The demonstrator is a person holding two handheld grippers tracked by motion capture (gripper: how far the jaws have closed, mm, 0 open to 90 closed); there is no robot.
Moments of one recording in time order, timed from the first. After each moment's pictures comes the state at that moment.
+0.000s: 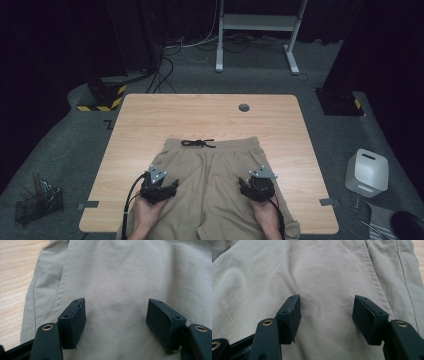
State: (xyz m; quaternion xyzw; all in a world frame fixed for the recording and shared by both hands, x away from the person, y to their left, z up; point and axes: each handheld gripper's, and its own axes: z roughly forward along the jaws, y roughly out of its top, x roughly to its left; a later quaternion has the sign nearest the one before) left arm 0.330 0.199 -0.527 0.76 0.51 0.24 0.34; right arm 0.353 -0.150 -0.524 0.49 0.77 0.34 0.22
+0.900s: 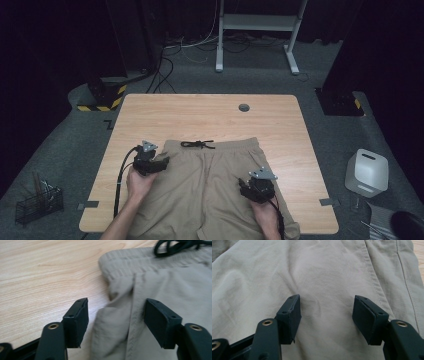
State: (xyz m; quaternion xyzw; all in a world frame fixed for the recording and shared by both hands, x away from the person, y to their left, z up) left arm 0.414 0.239 -0.510 0.75 0.53 0.22 0.32; right arm 0.350 -0.150 -0.524 0.49 0.77 0.34 0.22
